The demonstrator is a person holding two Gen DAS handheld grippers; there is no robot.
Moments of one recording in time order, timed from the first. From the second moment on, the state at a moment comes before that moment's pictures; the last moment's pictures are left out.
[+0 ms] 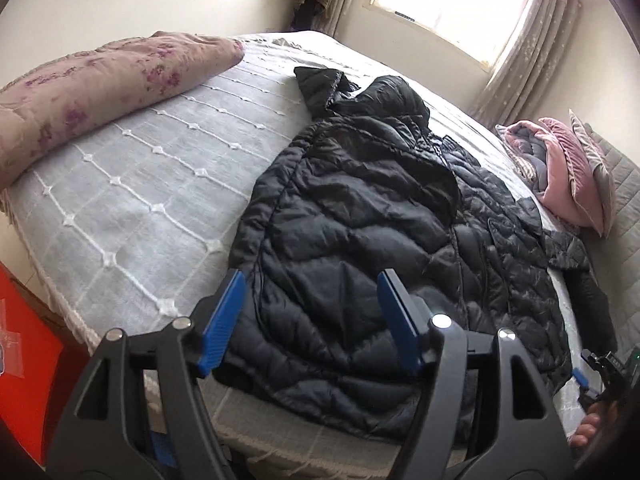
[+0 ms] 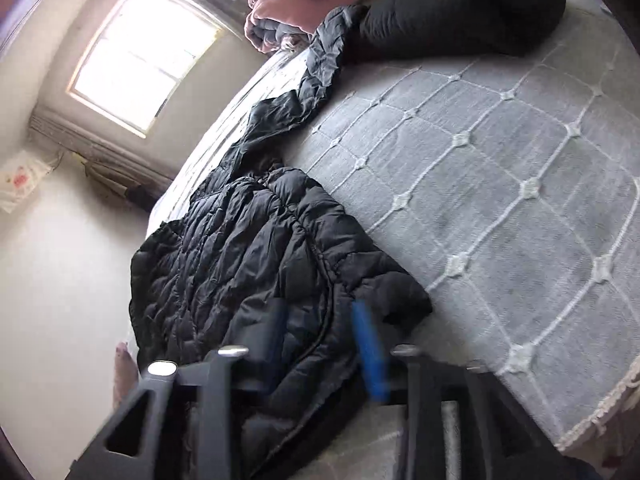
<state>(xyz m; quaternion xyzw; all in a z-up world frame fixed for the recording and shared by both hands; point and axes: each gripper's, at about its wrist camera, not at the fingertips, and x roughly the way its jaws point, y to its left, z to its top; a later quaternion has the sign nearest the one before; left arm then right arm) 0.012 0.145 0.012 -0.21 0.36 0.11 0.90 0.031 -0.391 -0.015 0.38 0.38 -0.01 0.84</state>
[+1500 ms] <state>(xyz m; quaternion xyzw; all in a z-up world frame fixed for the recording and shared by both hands) 0.242 0.092 -0.030 -0.22 0.43 -0.02 0.87 0.397 -0.488 0.124 0.02 0.26 -0.28 0.92</state>
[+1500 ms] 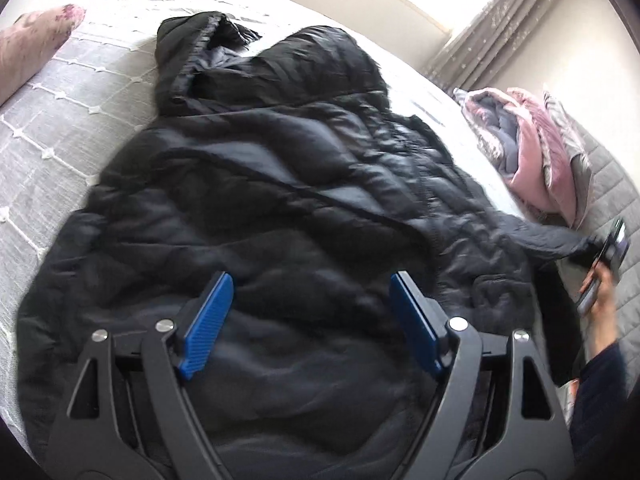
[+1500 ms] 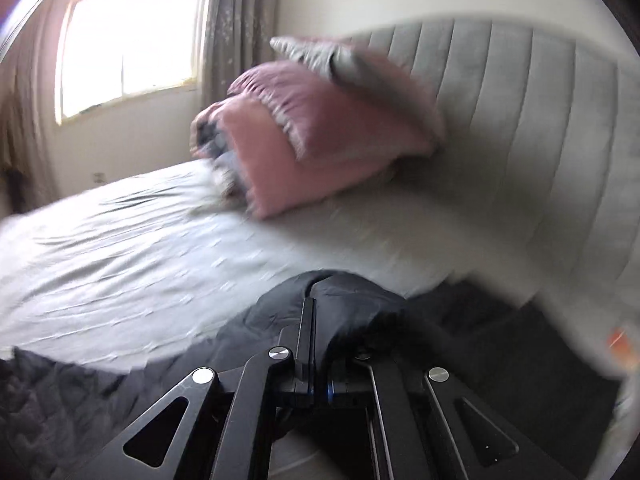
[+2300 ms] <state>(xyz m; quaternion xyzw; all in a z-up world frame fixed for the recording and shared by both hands) 0.236 0.134 -0.019 -0.28 0.42 0.00 0.87 0.297 -0.473 0.122 0.15 0.32 -0.22 0.91</state>
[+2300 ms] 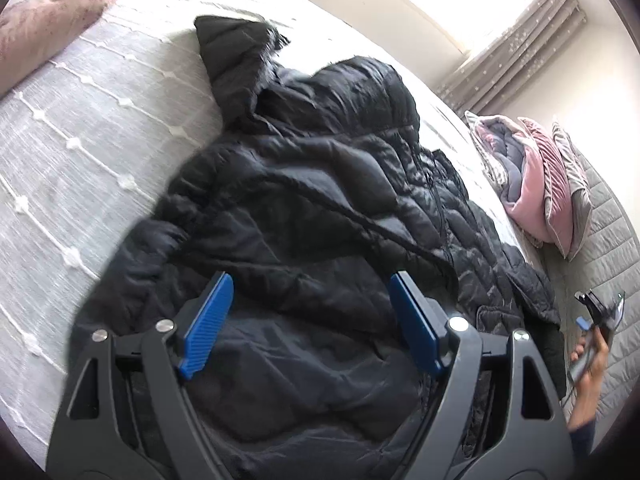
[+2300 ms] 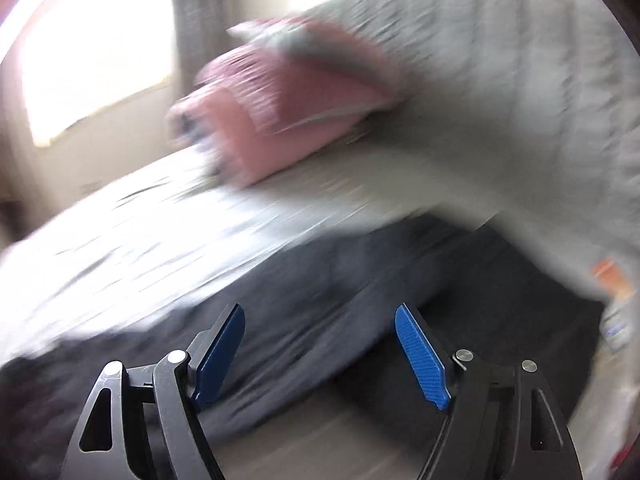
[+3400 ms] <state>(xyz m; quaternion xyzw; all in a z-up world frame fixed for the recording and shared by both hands) 0.442 0.258 0.004 0.05 0.42 0.30 0.86 0.212 -0.222 0.032 0.06 0.46 0.11 0.88</state>
